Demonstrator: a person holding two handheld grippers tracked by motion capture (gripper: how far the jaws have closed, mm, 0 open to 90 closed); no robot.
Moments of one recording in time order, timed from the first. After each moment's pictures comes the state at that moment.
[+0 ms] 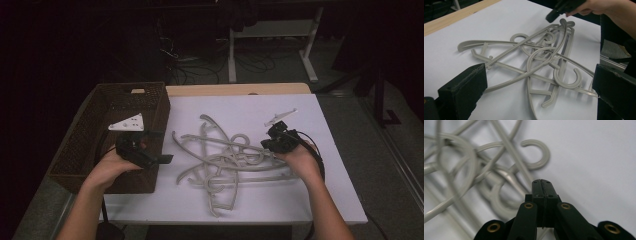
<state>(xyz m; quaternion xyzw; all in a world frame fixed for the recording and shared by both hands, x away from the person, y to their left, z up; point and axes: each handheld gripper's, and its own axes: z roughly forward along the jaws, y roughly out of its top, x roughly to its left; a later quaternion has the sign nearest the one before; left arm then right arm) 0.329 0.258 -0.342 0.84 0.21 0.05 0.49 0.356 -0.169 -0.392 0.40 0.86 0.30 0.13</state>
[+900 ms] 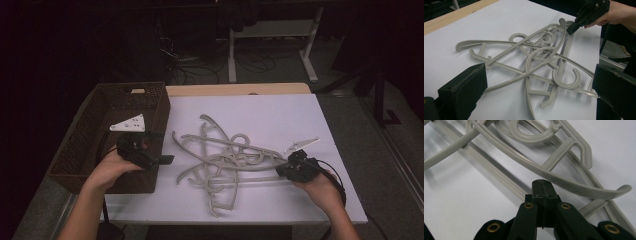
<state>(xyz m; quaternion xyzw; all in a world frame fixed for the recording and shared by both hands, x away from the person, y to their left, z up) 0.328 0.255 -0.343 0.84 0.22 0.04 0.49 0.294 -0.209 -0.426 0.42 0.85 0.30 0.08</state>
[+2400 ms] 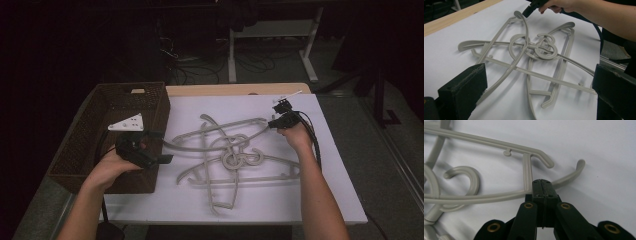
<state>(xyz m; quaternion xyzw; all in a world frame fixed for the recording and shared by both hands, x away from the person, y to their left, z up) 0.328 0.257 -0.342 0.84 0.22 0.05 0.49 0.459 -0.204 -0.425 0.51 0.80 0.29 0.11</state>
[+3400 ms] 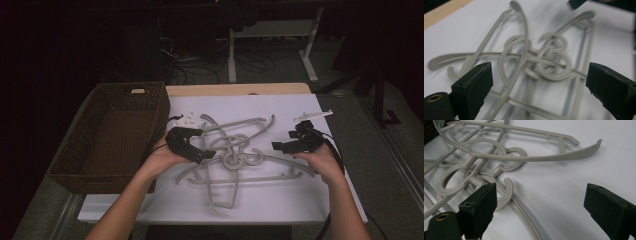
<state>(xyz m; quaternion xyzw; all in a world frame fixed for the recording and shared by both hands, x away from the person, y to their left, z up) 0.363 0.143 -0.374 0.88 0.22 0.08 0.41 0.364 -0.236 -0.408 0.46 0.79 0.39 0.10</state>
